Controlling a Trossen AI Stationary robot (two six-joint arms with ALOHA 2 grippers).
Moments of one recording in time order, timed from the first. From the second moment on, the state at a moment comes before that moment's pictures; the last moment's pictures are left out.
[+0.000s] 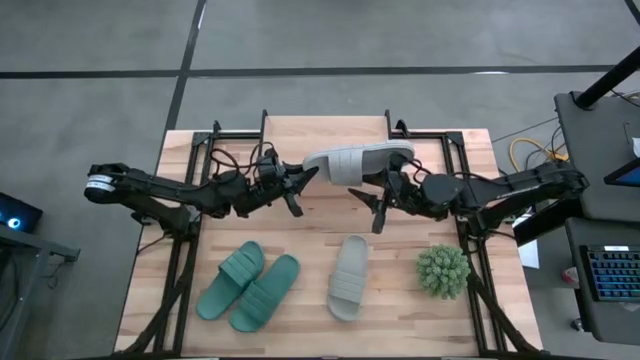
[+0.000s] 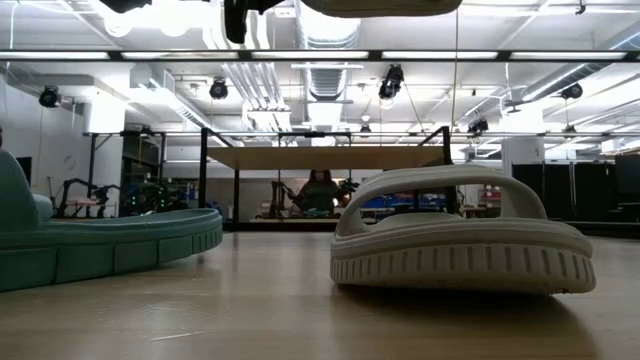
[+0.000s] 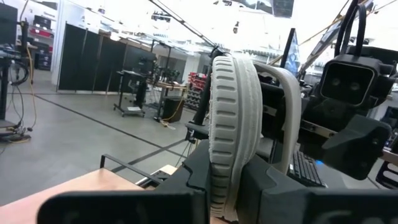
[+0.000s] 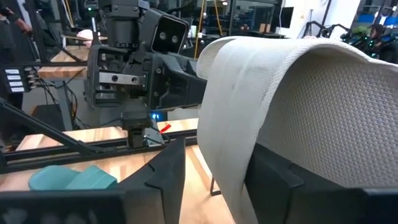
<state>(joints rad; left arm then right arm) -0.06 1.27 0.82 0.73 -0.49 -0.14 0.21 1.19 1.03 0.08 0.53 -0.02</state>
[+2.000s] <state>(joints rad) -0.05 0.92 0.84 0.32 -0.69 -0.20 0.21 0.94 1.03 -0.21 0.95 -0.05</state>
